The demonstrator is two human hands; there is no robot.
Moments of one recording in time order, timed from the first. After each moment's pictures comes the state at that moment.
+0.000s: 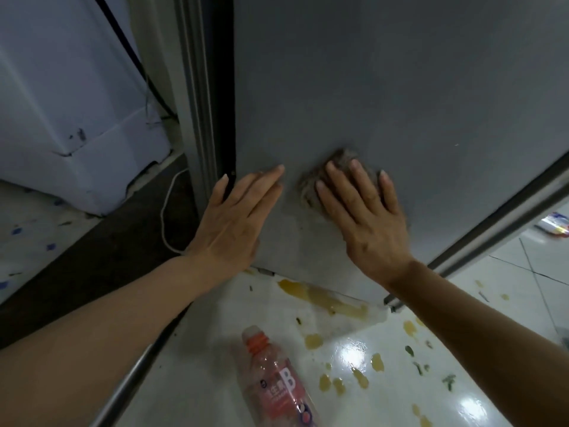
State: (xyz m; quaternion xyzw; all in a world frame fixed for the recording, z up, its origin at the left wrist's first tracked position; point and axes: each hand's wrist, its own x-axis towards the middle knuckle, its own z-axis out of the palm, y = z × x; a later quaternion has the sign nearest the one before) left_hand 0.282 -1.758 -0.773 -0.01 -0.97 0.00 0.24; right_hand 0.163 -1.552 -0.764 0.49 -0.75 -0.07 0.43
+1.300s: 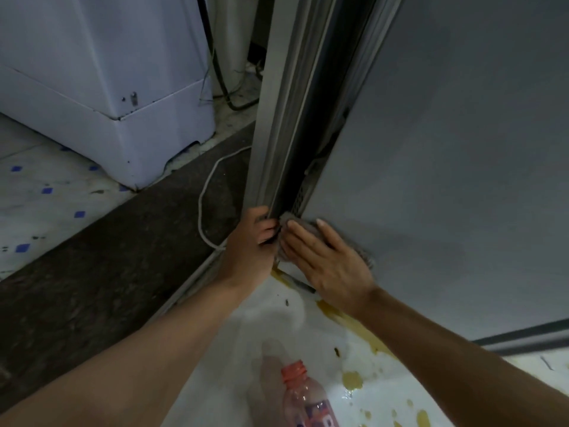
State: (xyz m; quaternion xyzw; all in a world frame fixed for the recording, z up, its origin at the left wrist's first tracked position) left_hand 0.279 -1.807 -0.856 0.26 -0.72 -0.61 0.21; right_hand 0.190 -1.668 -0.847 0.60 -0.67 -0.33 0.28
